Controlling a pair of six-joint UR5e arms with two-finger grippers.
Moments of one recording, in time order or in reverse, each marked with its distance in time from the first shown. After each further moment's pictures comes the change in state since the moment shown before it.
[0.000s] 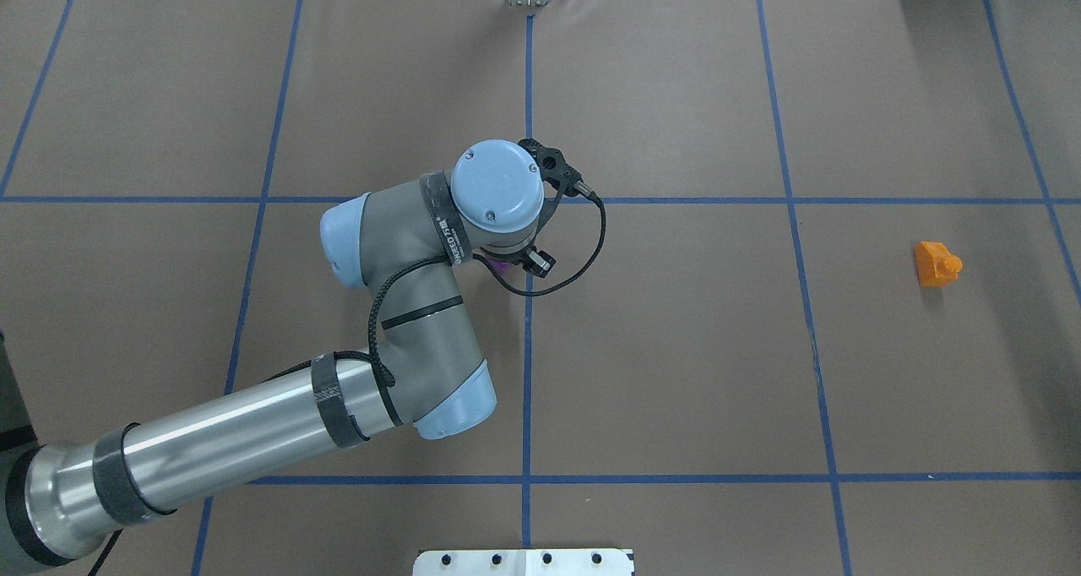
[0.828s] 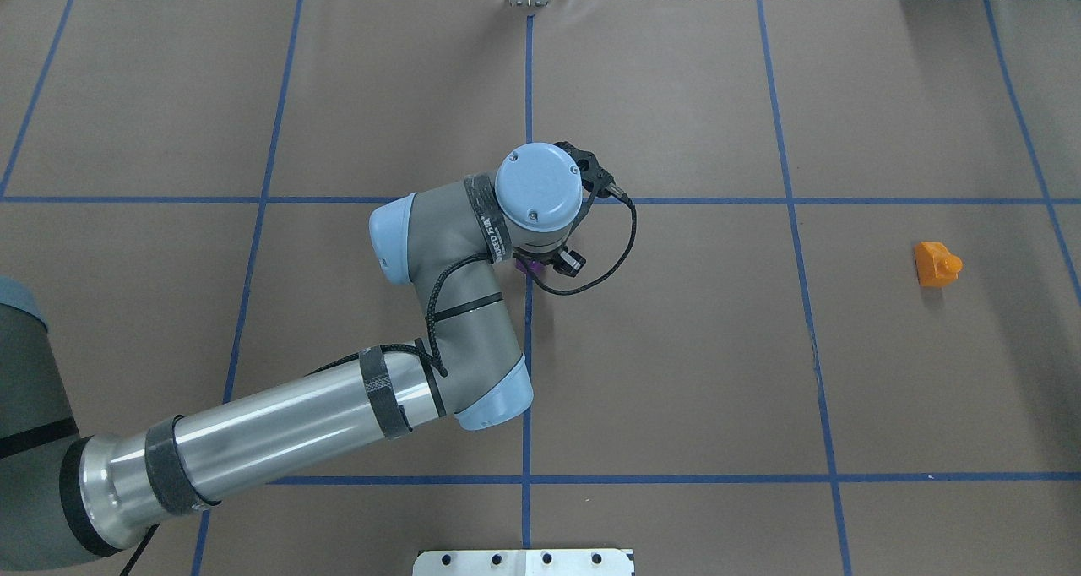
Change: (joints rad) left arm 0.009 -0.073 0.122 -0.056 0.006 0.001; right arm 0.000 0.000 -0.002 0.000 -0.001 0.000
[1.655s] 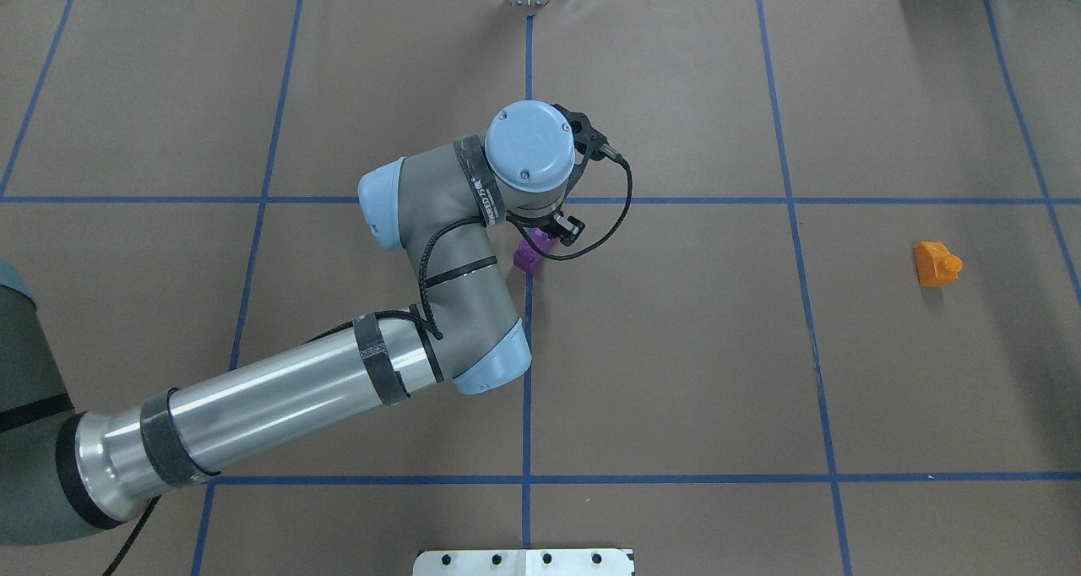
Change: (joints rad) left arm -0.095 -0.024 -0.011 0.000 -0.119 -0.018; right arm -0.011 0.032 0.001 0.016 -0.004 0.103
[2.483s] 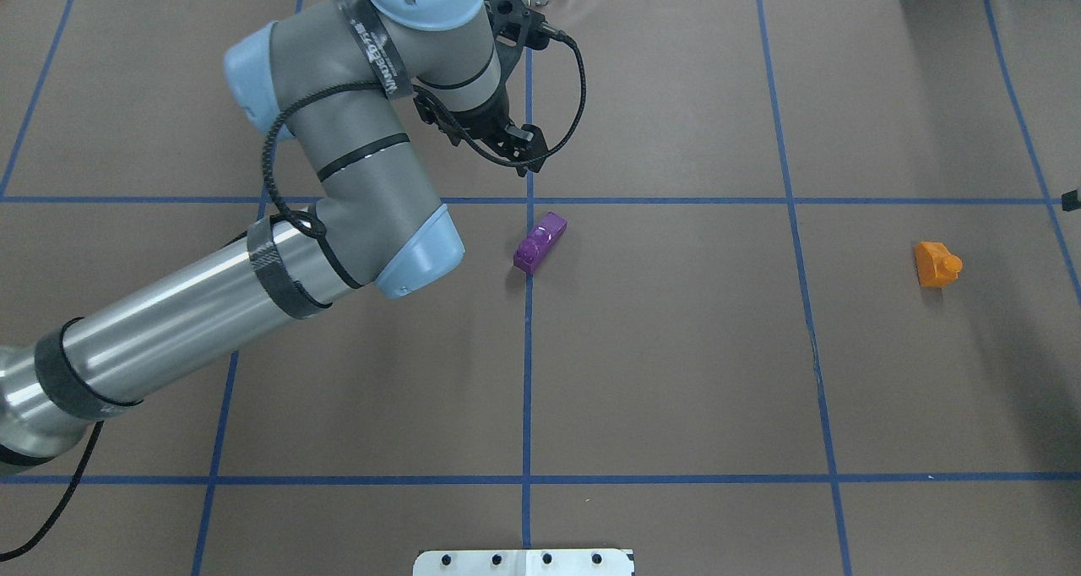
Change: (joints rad) left arm -0.170 0.127 -0.395 0.317 -0.175 -0.017; right arm -0.298 -0.060 0.033 0.436 -0.164 0.403
